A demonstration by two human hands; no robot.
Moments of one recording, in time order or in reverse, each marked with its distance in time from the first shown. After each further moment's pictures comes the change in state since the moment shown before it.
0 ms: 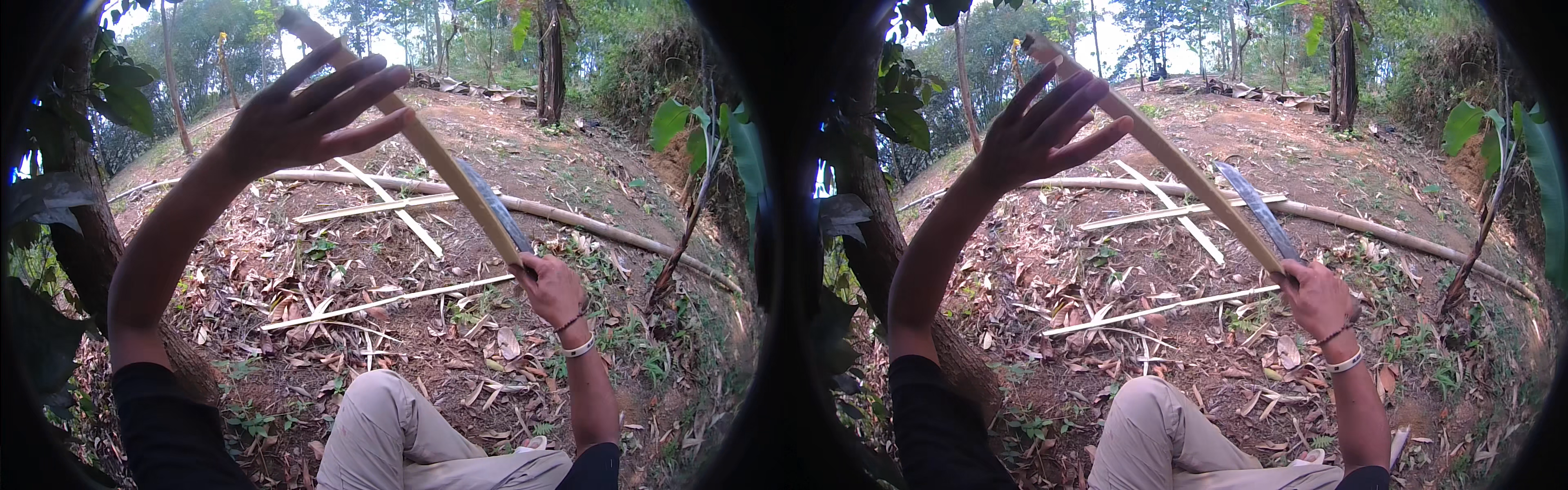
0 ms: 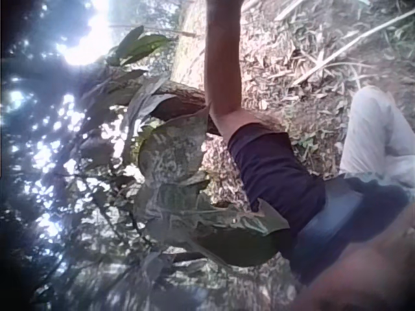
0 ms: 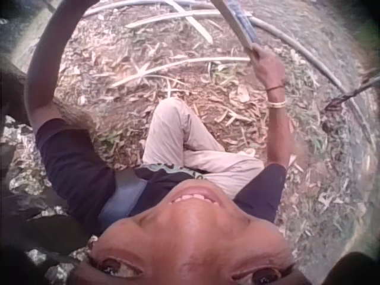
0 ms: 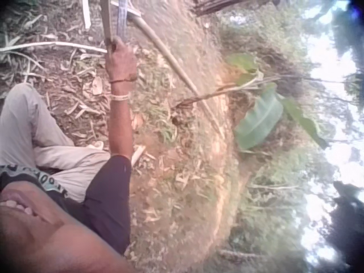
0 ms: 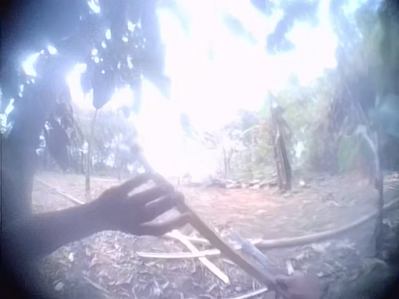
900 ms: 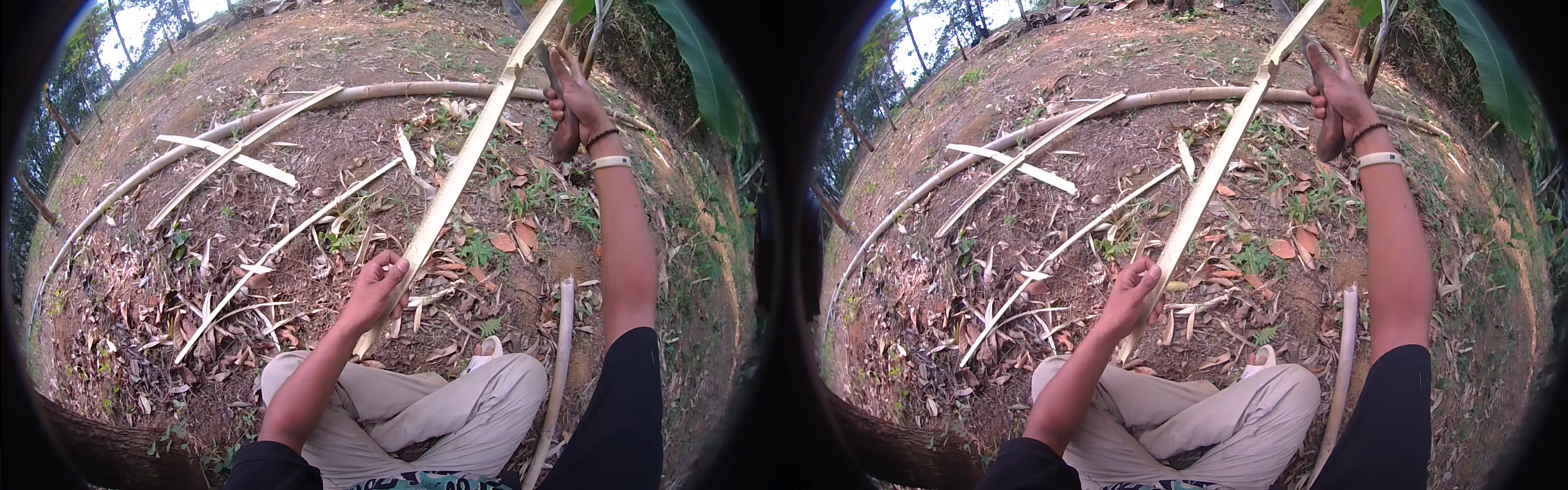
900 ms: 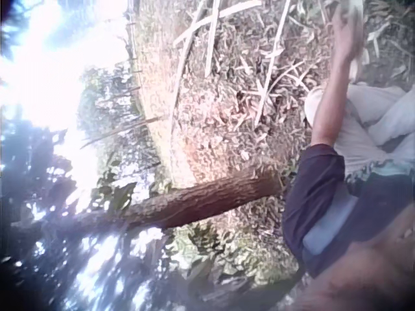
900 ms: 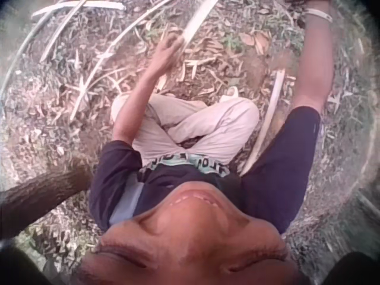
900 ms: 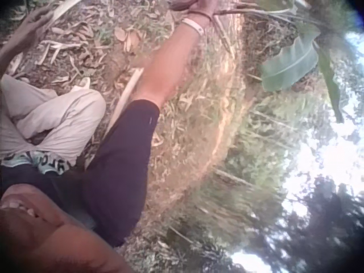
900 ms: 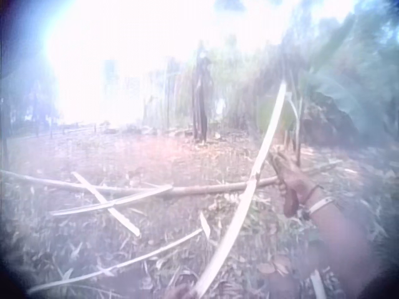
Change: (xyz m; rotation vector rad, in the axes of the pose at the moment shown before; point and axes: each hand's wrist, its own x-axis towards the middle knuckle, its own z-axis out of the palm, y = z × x) left_hand 0.176 0.443 -0.039 2.310 0.399 1.379; right_hand 0.024 0.257 -0.093 0.987 0.348 0.568
